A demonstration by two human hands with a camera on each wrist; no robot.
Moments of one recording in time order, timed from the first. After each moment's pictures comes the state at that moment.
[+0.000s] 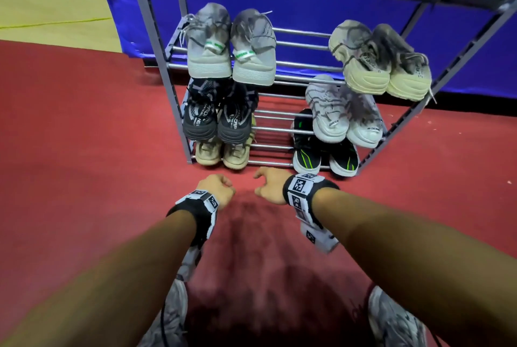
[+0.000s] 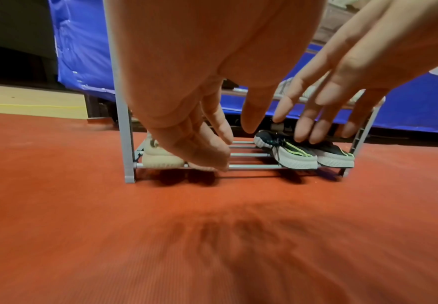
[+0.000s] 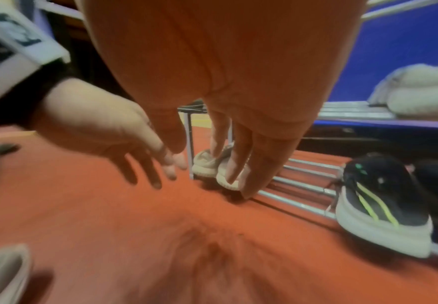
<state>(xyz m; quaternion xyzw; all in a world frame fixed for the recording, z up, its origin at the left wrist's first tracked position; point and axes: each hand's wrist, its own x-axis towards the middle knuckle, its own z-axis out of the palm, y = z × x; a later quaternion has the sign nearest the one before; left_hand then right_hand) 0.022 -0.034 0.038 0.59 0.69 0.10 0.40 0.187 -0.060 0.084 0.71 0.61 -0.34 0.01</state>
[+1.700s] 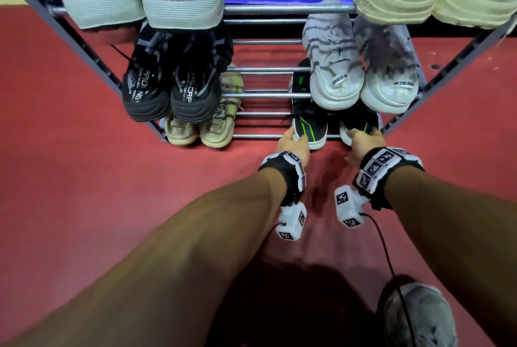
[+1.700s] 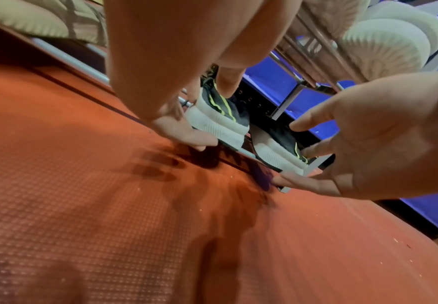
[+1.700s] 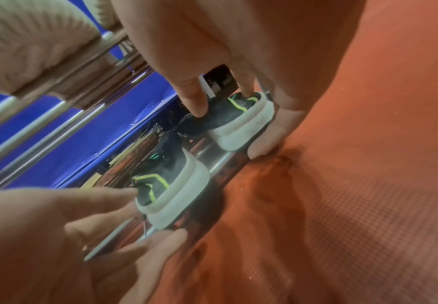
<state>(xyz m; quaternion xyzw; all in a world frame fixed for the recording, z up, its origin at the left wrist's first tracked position) 0.260 0.010 -0.049 0.38 0.63 0.27 0.63 0.404 -0.015 -0.037 0.80 0.10 -0.41 -0.42</state>
